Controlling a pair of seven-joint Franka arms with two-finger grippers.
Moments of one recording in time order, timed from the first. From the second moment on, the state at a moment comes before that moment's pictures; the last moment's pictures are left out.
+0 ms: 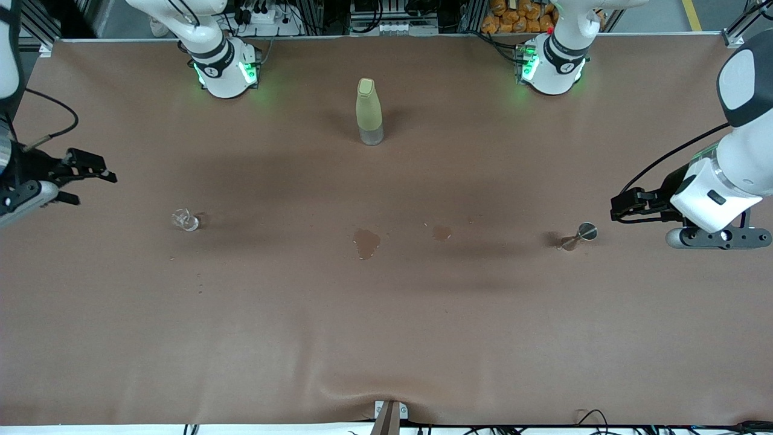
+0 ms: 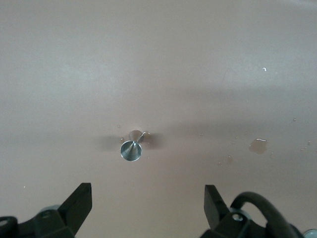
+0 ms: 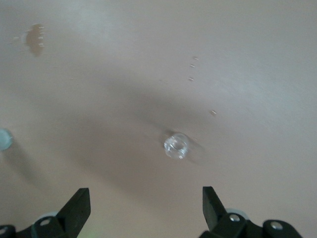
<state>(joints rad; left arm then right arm) -0.05 0.24 -0.07 -1.43 -0.03 1.65 -0.10 -0.12 0.10 -0.09 -1.76 0.24 1.68 -0.76</state>
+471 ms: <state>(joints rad) -0.05 0.24 -0.07 -1.43 -0.03 1.65 -0.10 -0.27 0.13 -0.10 -1.94 0.54 1.73 -1.41</state>
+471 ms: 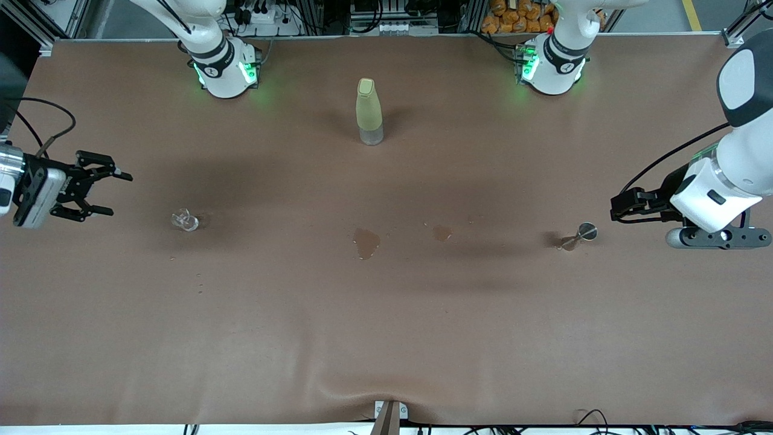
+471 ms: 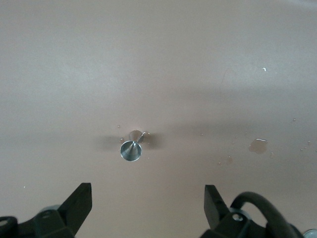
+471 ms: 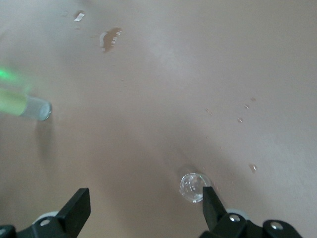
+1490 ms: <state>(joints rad) -0.05 0.24 -0.07 -1.43 -0.03 1.65 0.02 -0.47 0.67 -0.10 -1.86 0.94 1.56 -2.40</state>
